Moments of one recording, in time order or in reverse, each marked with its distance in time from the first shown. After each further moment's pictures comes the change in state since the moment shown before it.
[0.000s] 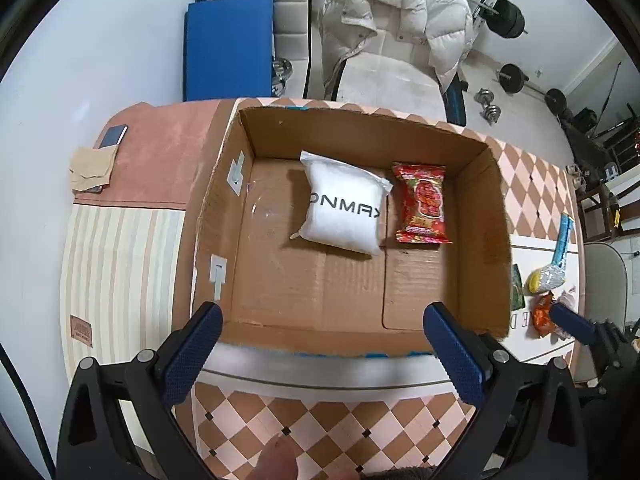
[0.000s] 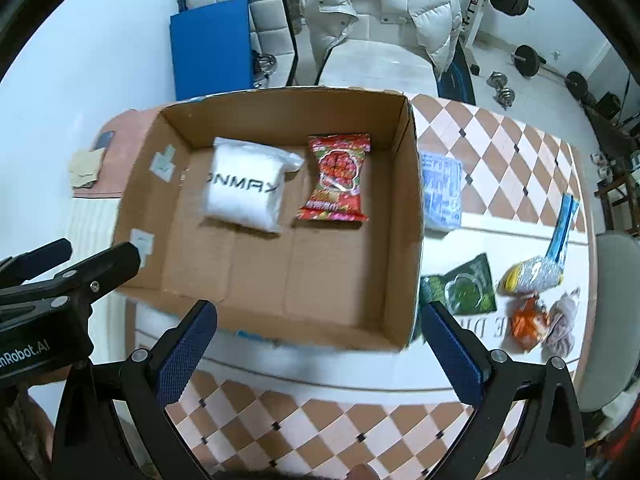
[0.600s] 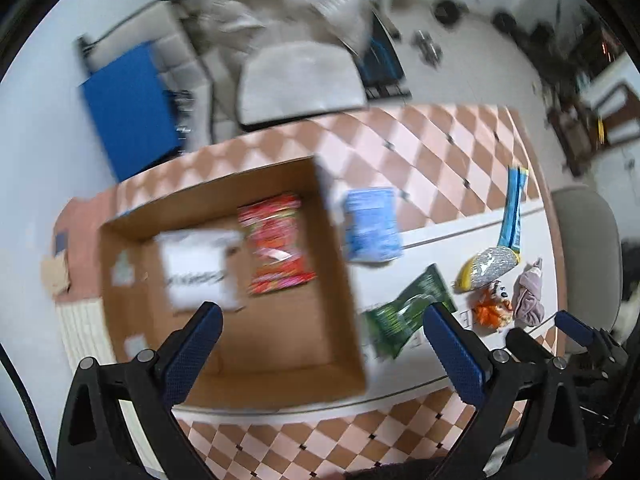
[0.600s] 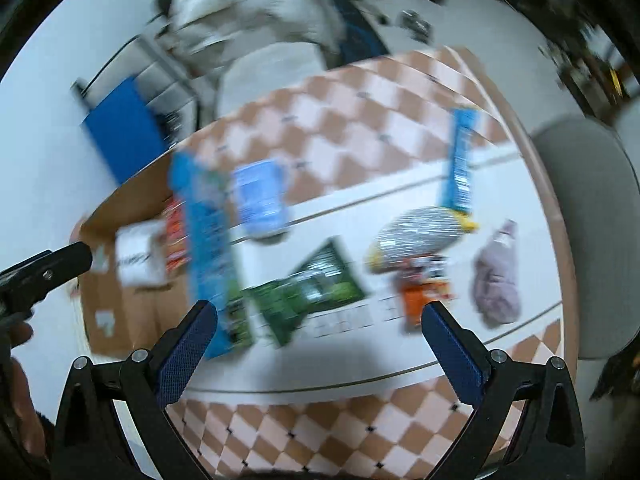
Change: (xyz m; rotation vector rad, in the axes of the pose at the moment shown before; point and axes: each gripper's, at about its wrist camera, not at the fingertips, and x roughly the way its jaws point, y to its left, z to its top) left arm 0.043 -0.240 0.085 0.324 0.145 0.014; right arm -0.017 -0.259 -0.021 0.419 0.017 0.055
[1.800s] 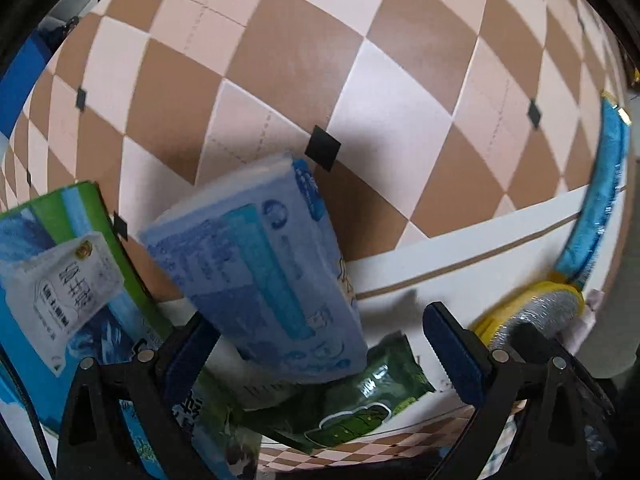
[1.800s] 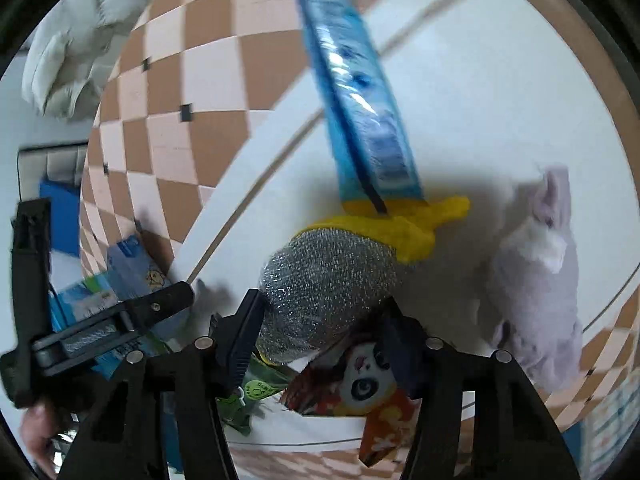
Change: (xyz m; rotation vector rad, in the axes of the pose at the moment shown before) left arm 0.243 -0.118 0.047 0.027 0.500 -0.038; right arm 0.169 -0.127 0.055 0.425 0.294 0.086
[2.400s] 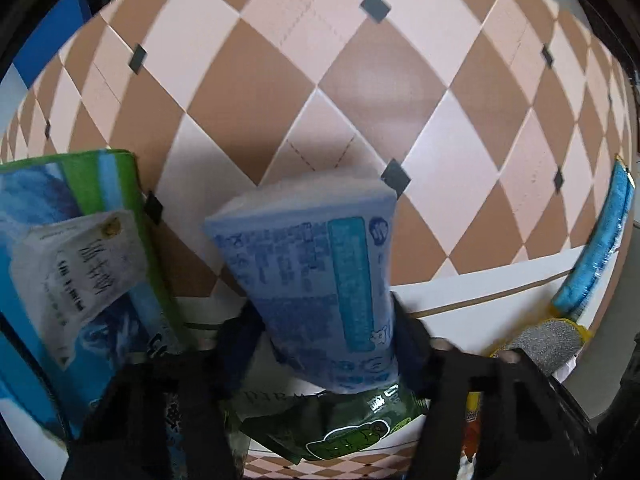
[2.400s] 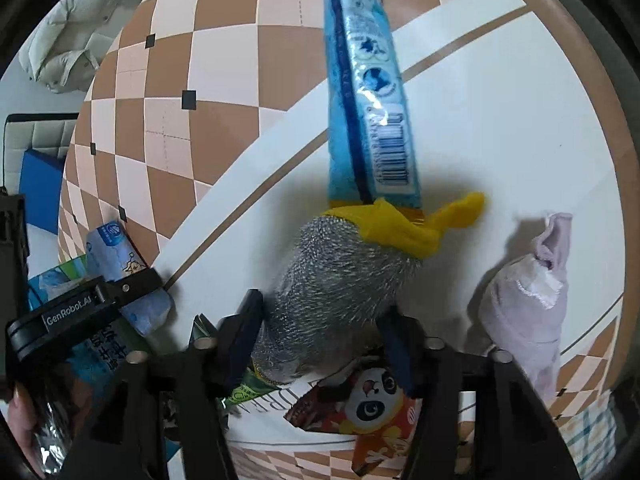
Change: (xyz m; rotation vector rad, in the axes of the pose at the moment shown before) left arm 0.011 0.048 -0.026 -0.162 -0.071 -0.023; right arm 0.016 0.027 -0.005 -0.050 0.022 -0.070
